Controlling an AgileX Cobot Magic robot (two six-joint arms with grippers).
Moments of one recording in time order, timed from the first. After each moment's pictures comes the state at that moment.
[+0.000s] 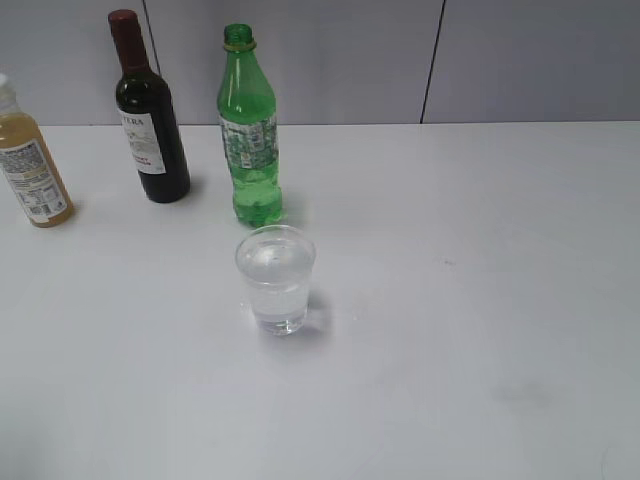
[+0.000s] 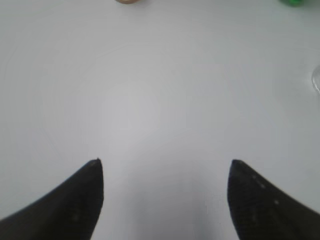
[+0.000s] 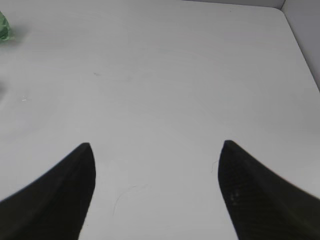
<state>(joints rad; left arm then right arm) 0.04 0.82 -0.74 -0.17 0.98 0.18 0.06 0.00 -0.41 0.06 0.94 -0.08</state>
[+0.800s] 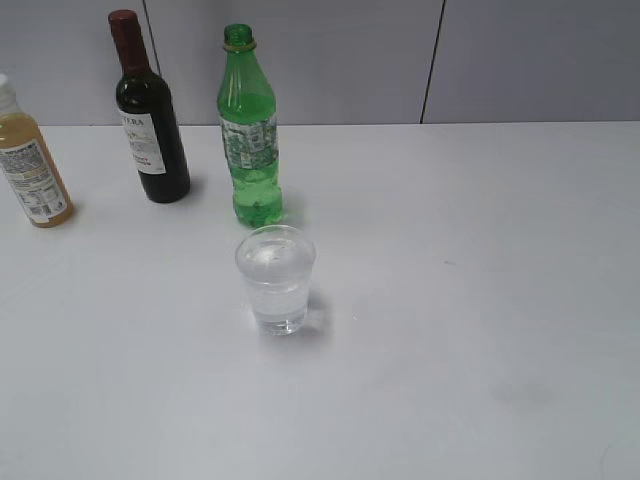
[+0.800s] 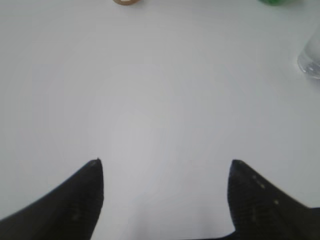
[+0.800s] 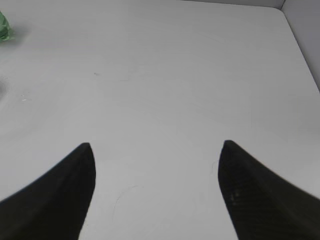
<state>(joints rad) 0.04 0.24 -0.49 -0.17 1.09 0.17 0.06 0.00 -0.41 0.06 0.94 -0.08</state>
